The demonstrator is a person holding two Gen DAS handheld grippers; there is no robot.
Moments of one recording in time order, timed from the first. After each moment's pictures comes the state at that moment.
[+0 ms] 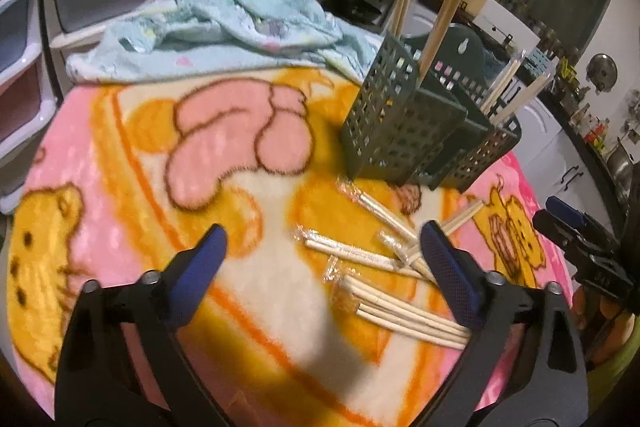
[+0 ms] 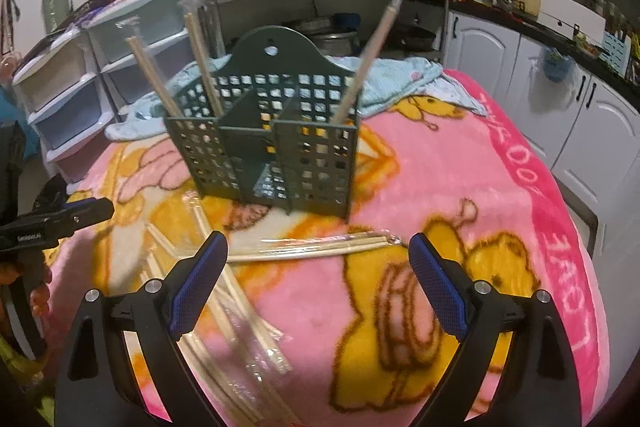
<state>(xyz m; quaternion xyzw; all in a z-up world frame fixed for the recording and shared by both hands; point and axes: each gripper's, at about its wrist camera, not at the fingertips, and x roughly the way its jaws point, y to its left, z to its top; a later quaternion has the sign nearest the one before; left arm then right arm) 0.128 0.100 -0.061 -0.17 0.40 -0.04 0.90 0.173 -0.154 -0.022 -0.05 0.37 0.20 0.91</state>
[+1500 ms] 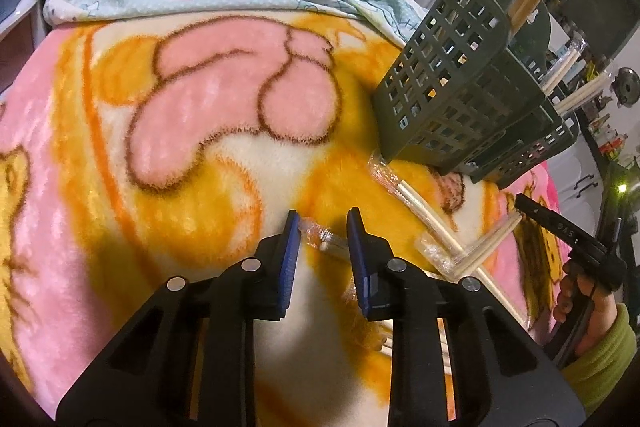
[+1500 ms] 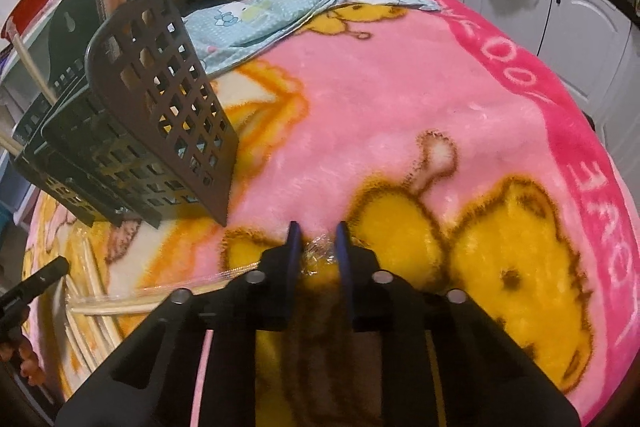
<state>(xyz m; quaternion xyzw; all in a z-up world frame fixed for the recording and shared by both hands) 0.167 0.102 -0.104 -0.21 0.46 -0.01 0.86 0.269 -0.203 -0.105 0.04 0.47 0.11 0.87</state>
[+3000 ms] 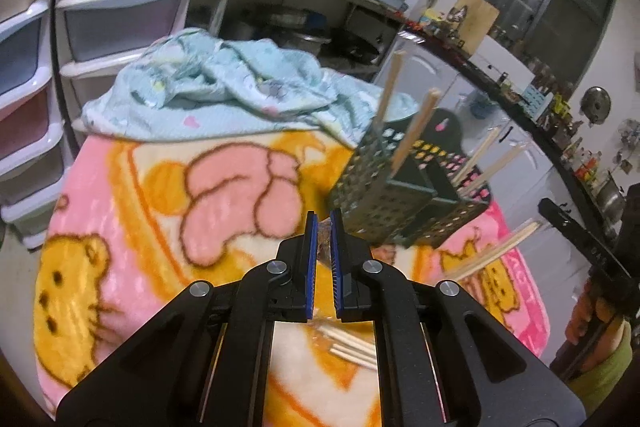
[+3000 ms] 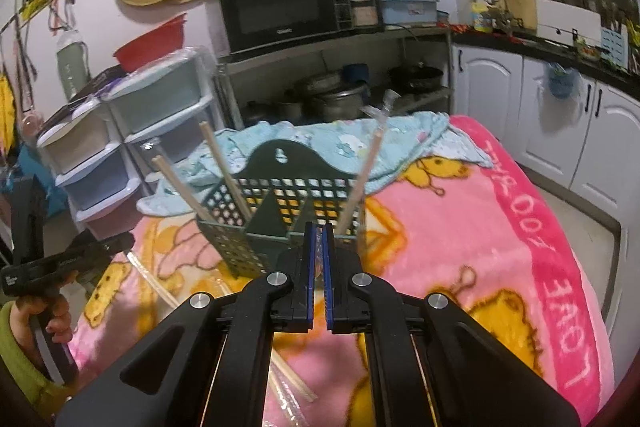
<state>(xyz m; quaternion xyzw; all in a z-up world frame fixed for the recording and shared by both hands) 0.127 0.111 0.004 -0.19 0.34 -0.03 0.92 0.183 -0.175 0.045 0.02 0.29 0.24 0.92</state>
